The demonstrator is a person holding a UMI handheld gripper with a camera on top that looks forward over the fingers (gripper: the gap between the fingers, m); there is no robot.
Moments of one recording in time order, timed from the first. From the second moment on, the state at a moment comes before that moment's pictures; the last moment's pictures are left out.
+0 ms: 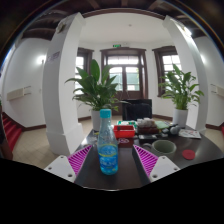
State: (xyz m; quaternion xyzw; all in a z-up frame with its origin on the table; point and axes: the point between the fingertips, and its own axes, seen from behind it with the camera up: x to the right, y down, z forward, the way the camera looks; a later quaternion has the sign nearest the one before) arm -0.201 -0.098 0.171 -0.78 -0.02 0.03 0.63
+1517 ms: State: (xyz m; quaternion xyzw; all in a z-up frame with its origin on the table) arm -0.169 0.041 0.185 -0.37 0.54 0.59 0.48
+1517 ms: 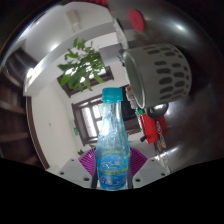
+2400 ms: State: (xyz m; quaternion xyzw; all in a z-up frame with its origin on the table) arm -0.020 0.037 0.268 -0.72 0.15 -0.06 0.68
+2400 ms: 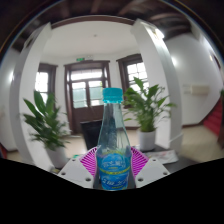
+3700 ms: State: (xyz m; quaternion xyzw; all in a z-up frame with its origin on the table) arm 0.123 -0.014 0.093 -0.78 0.17 -0.11 0.59
